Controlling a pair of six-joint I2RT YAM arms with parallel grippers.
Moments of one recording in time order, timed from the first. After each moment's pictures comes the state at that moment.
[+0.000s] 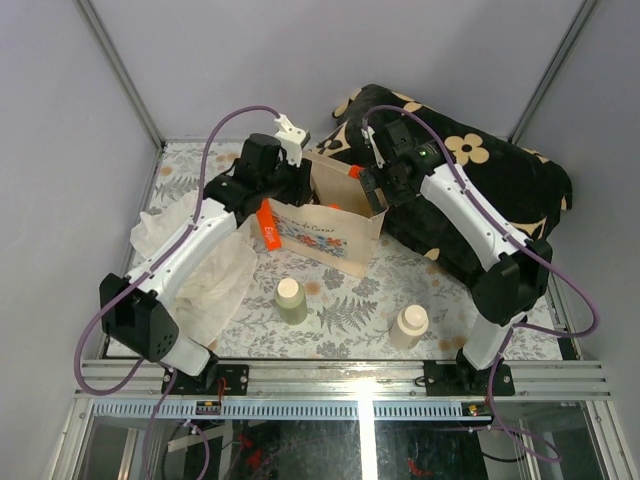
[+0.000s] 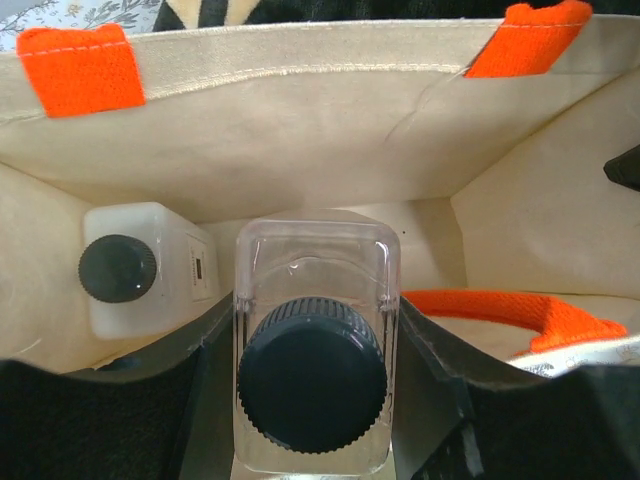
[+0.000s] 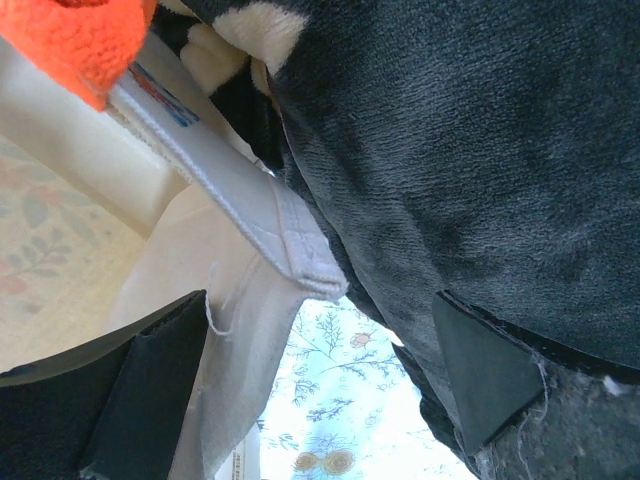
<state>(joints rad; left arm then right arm) -0.47 1.51 1.45 -0.51 0.10 -0.06 0.51 1.77 1.80 -1.09 0.22 0.04</state>
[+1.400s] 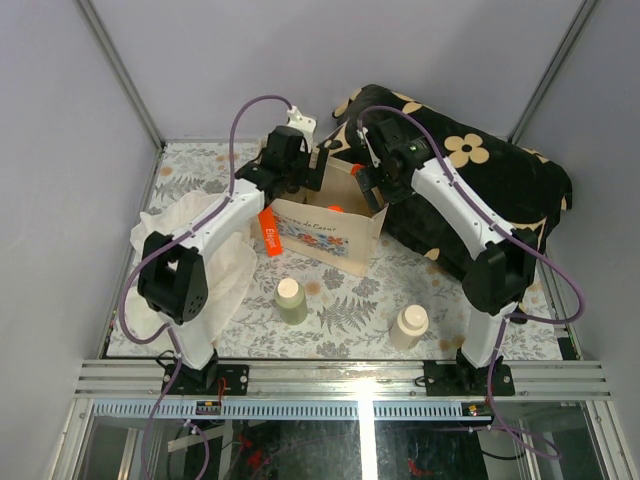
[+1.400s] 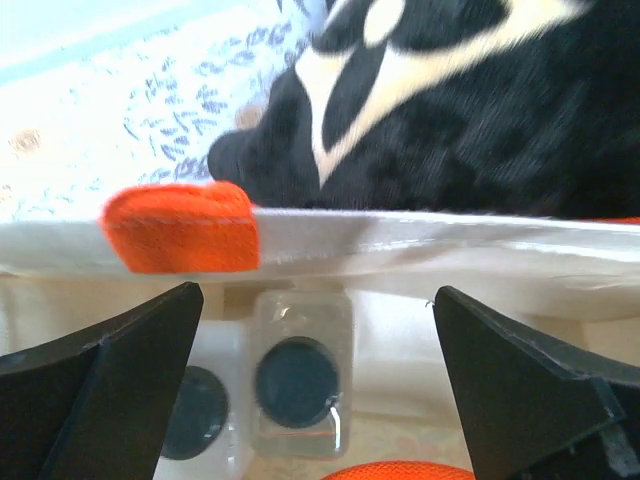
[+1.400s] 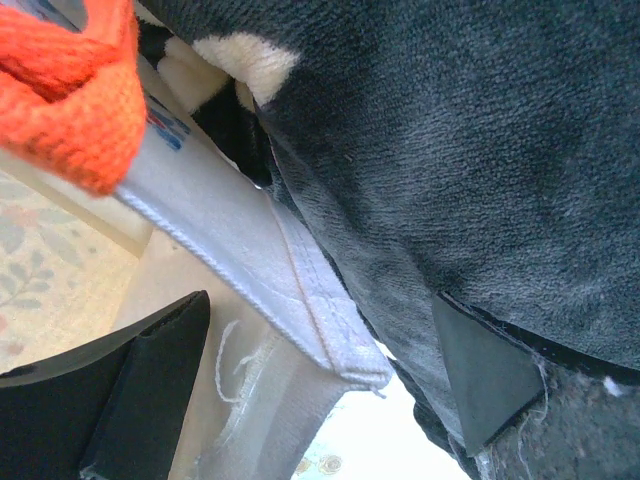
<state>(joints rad) -0.46 1.80 1.53 -0.34 -0.16 -0.06 0.51 1.86 1.86 -1.11 0.25 0.03</state>
